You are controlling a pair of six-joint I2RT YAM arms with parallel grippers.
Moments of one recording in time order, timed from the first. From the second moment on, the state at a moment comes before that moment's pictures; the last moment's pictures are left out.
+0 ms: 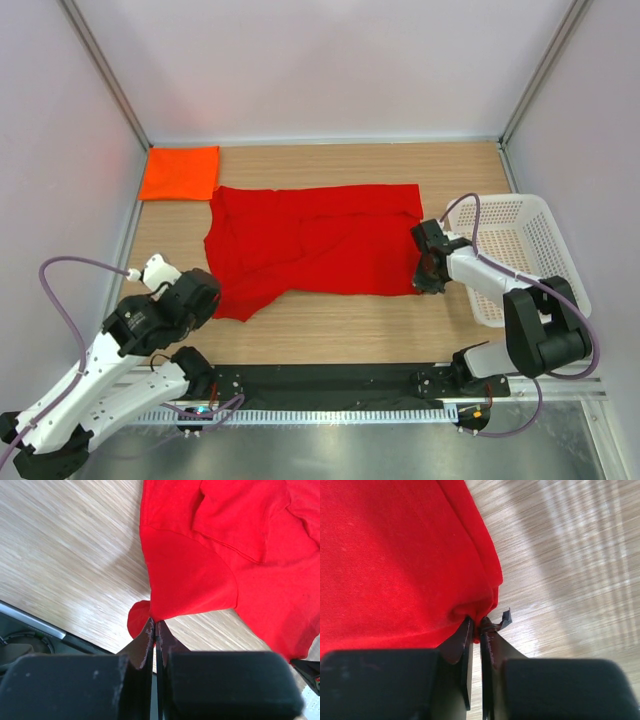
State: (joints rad) left arm -0.77 0.64 0.88 -1.33 -0.58 -1.42; right arm 0.31 1.41 0.71 -0.60 0.22 0.71
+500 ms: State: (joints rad) left arm -0.77 0.68 0.92 -1.33 -0.54 -1.17; right arm 0.30 1.33 0.74 -0.77 0.21 0.66
